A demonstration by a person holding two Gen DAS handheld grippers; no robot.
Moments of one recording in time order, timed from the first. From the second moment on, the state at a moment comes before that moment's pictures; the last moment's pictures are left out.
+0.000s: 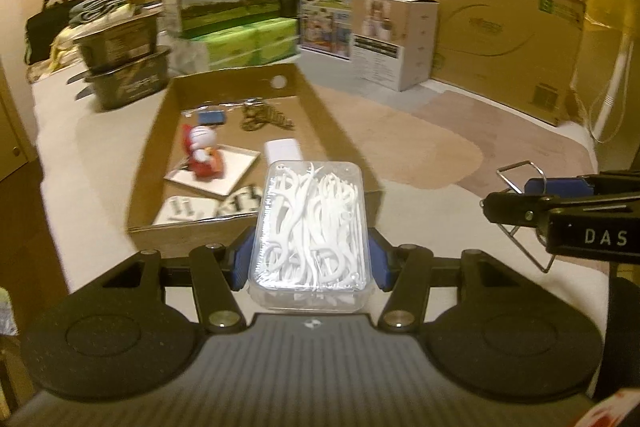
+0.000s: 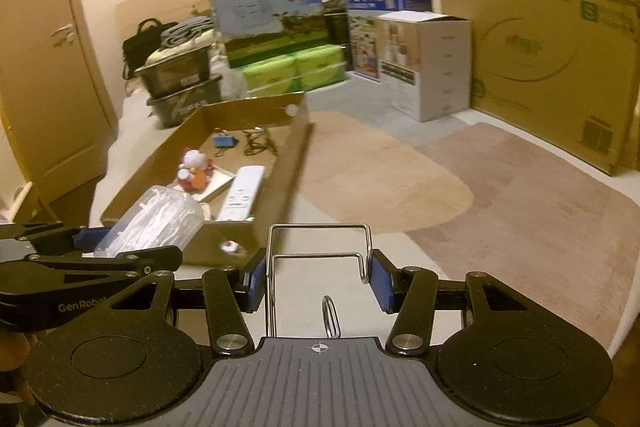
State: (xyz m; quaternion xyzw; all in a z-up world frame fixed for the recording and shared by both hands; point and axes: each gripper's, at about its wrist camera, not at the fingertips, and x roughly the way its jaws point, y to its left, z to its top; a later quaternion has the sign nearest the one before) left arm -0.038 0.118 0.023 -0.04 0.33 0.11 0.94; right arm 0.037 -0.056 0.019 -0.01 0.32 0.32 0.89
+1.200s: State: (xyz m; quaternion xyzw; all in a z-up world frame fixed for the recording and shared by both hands) left arm -0.038 0.186 0.038 -0.05 0.32 0.16 0.93; right arm 0.049 0.032 0.027 -0.04 0.32 0.38 0.87
